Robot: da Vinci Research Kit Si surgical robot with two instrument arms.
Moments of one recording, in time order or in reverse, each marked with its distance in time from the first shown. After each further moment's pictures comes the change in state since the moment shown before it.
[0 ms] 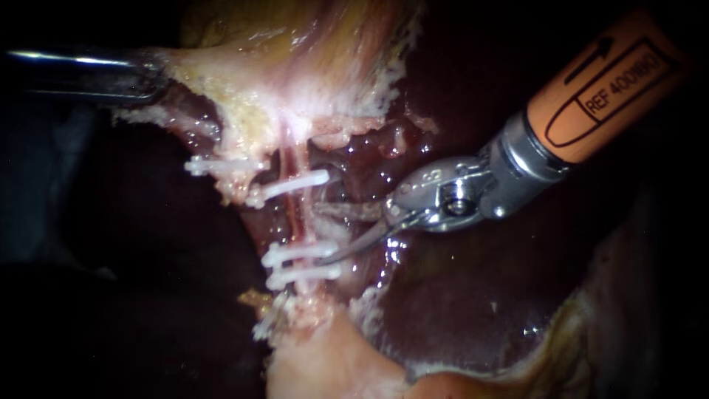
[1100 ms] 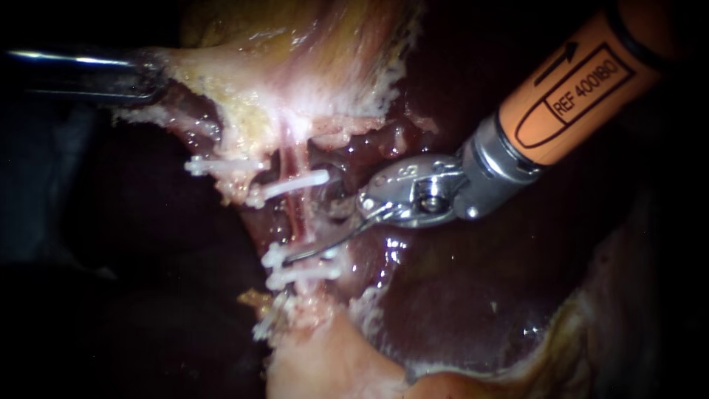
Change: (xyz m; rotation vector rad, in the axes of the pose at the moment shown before) right arm 0.002 0.001 0.002 0.151 0.139 0.013; left arm 0.000 0.000 0.000 0.000 0.000 0.000
